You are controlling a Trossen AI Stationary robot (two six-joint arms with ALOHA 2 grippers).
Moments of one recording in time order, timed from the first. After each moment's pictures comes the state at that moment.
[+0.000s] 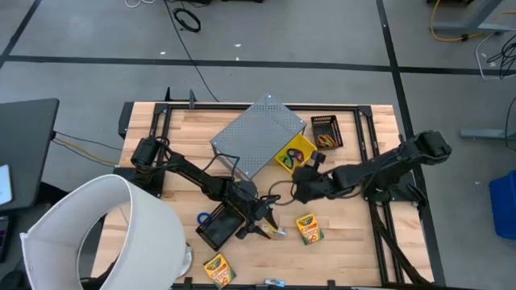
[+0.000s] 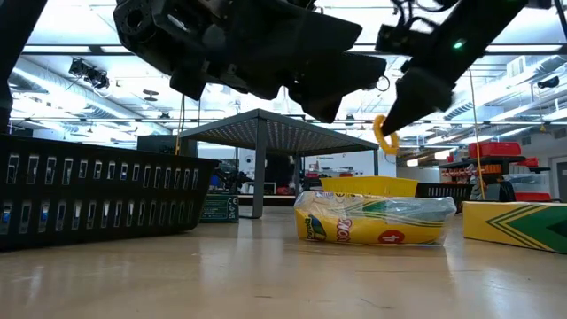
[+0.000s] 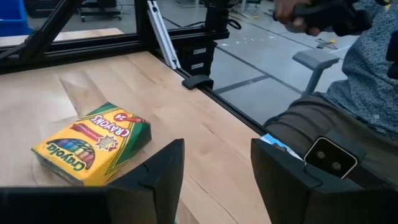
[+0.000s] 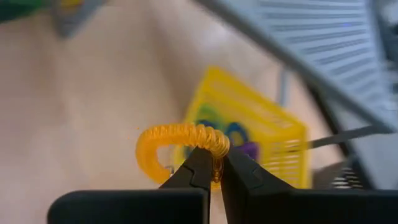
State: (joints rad) left arm -0.24 1.98 1.01 0.68 0.43 0.07; right arm 0.28 1.47 0.90 -0.56 0.75 0.36
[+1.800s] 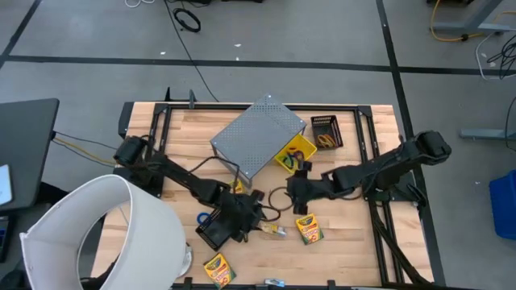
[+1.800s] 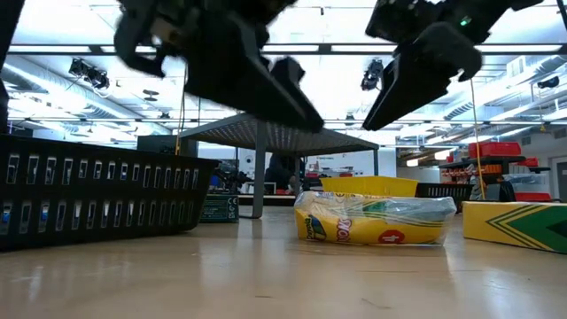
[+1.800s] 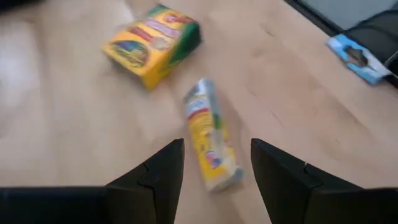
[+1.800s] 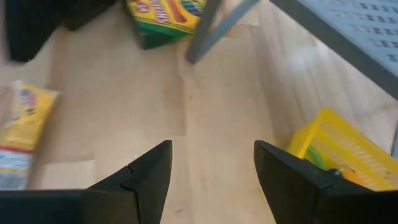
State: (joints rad) left arm -0.35 1.84 1.04 0.15 -0.04 0.19; right arm 0.31 1.47 0.90 -0.36 0.43 0.18
